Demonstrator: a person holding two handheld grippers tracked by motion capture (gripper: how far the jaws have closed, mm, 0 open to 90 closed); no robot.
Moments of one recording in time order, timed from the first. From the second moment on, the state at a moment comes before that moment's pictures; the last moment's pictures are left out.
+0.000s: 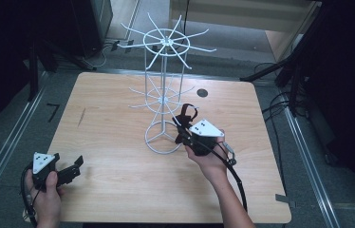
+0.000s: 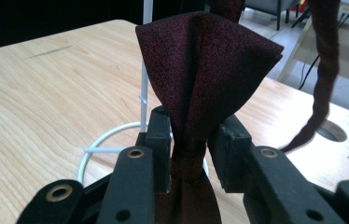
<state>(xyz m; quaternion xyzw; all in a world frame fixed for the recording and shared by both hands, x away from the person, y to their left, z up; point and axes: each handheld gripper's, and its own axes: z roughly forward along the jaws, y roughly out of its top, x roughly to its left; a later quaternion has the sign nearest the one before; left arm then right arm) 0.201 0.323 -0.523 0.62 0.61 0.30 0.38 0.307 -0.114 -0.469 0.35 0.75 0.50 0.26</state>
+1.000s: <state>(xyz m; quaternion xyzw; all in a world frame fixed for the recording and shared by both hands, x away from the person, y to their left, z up) 0.201 0.323 -0.523 0.62 0.61 0.30 0.38 0.274 -0.223 -0.504 0.45 0.72 0.46 0.25</state>
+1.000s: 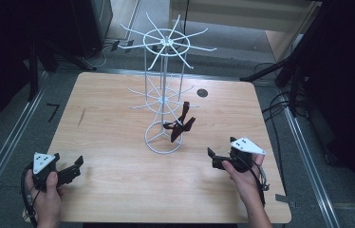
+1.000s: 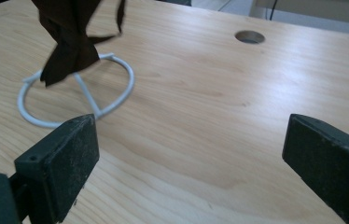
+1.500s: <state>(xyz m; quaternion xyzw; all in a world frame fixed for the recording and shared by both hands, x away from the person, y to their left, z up) 0.201 0.322 -0.523 0.62 0.61 0.31 0.38 0.246 -0.287 -0.533 0.50 0.70 0.44 0.25</state>
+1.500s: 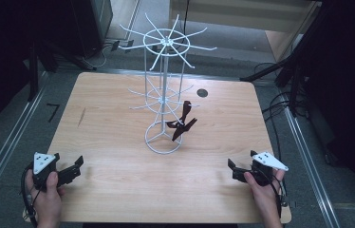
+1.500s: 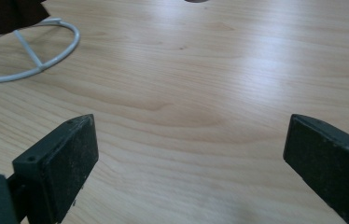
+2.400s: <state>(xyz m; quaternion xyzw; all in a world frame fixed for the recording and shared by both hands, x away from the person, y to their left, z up) 0.202 0.323 -0.523 0.63 0.61 0.30 0.38 0.203 -0.370 -0.550 0.56 0.65 0.44 0.27</state>
